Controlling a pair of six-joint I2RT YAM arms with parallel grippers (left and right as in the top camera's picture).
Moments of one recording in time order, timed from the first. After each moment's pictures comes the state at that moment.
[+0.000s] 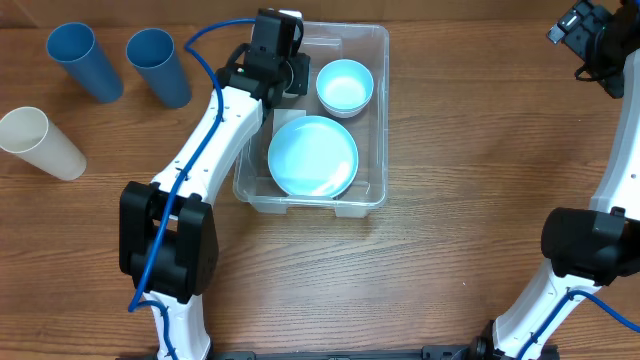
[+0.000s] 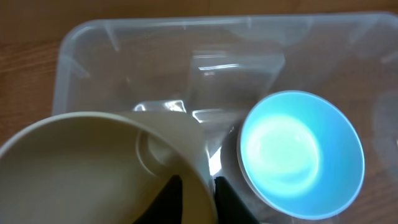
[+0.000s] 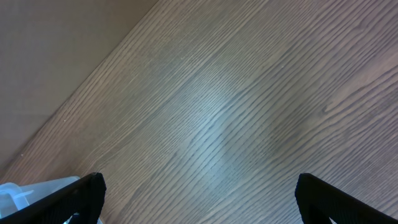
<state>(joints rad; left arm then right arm) -0.33 2.04 1.75 -0.49 -0.06 -0.18 -0.27 2.08 2.46 -1.43 0.07 0.51</state>
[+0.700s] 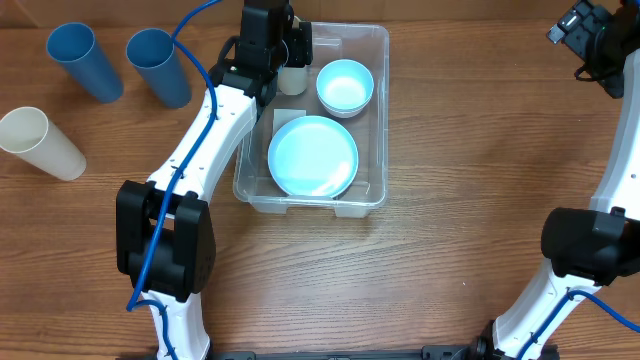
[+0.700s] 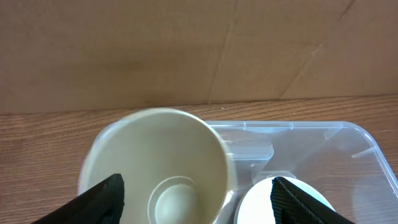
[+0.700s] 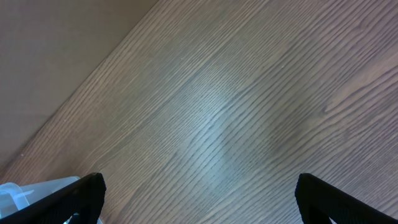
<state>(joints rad) -0.31 2.04 1.75 -0.24 -0.08 -0.21 -0.27 2.08 2.46 -1.43 0.07 0.51</state>
